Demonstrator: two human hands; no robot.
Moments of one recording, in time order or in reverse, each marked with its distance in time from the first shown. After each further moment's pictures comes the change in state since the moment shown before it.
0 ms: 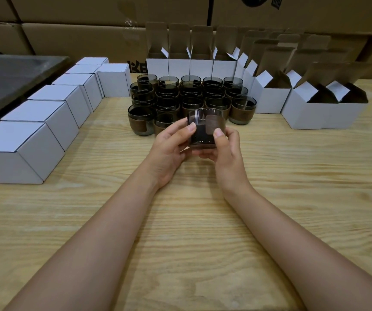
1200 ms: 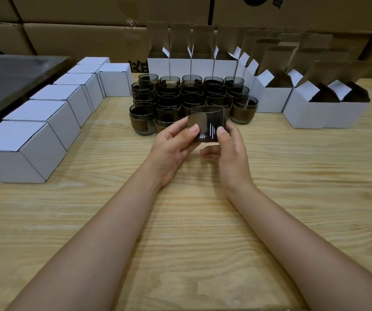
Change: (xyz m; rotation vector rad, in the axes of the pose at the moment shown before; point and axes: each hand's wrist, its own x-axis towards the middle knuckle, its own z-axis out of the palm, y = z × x) left_hand 0.003 -0.004 -0.005 -0.056 -0.012 0.027; right_hand 0.000 -0.007 0.000 -0.061 0.076 0.046
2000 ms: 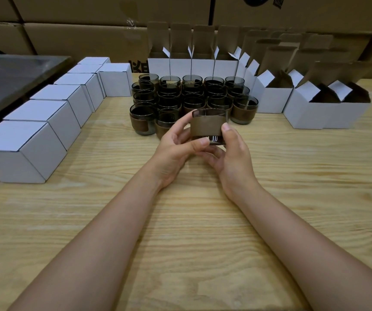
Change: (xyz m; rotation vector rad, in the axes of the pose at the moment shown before) left_hand 0.000 -0.003 0.003 0.038 -0.059 0.029; right_hand 0.002 -0.004 -0.001 0.300 -0.047 0.124
